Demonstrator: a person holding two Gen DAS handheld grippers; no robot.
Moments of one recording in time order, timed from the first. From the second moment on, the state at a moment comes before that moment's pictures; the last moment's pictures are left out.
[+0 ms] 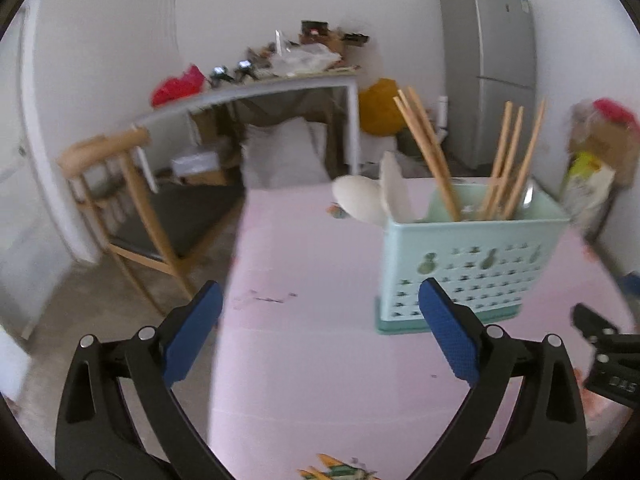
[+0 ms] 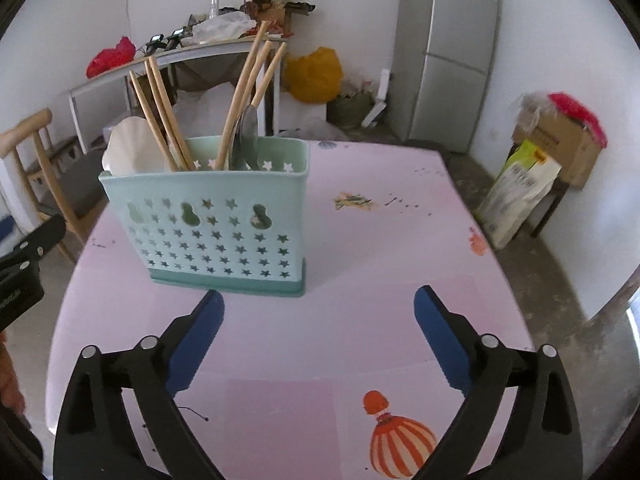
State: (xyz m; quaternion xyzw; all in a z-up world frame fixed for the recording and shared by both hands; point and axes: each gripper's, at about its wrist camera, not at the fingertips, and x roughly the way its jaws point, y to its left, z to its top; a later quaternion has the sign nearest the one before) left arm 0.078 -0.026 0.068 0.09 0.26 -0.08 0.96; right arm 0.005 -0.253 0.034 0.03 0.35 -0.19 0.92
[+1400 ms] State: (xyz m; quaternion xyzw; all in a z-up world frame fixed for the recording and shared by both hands) left arm 0.088 -0.015 0.068 0.07 0.34 -0.03 0.94; right arm 0.007 -0.254 0.040 0.04 0.34 -0.23 0.91
